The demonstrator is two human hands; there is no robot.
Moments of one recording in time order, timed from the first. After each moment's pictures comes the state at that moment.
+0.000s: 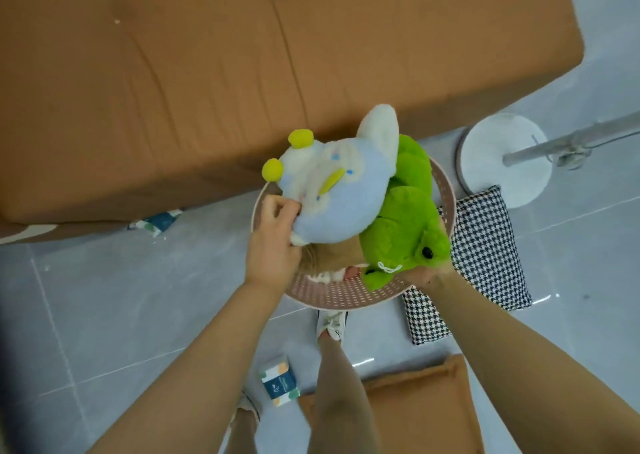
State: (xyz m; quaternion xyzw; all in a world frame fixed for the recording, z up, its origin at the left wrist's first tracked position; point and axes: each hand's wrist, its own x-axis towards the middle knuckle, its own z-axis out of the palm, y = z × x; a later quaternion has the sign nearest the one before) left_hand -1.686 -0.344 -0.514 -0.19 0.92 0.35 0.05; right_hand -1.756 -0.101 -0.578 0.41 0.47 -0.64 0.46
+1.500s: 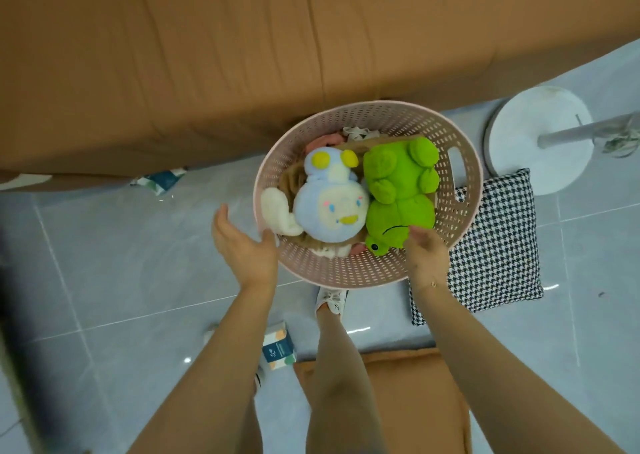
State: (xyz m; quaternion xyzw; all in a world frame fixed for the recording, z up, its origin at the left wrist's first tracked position) left_hand -1.630 -0.337 -0.575 -0.59 0.71 0.38 0.01; right_hand -1.721 -0.126 -0.563 0.32 0.81 -0.41 0.29
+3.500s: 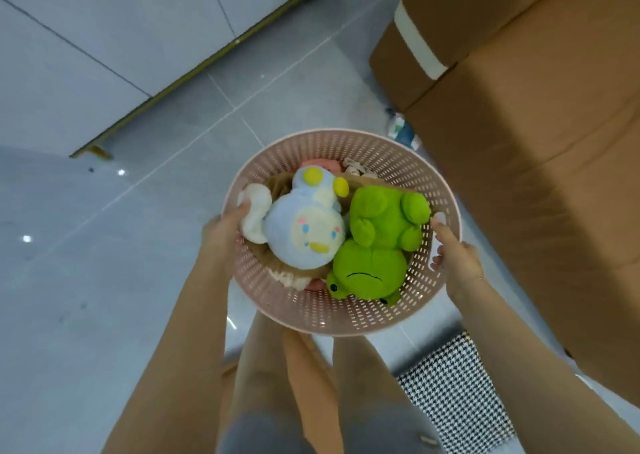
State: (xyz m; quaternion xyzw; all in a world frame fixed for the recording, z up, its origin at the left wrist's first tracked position) left_hand -1.182 -0.429 -0.429 -0.75 0.00 0.58 -0.30; right_hand -1.492 -0.398 -0.464 -0.01 0.83 -0.25 0.50
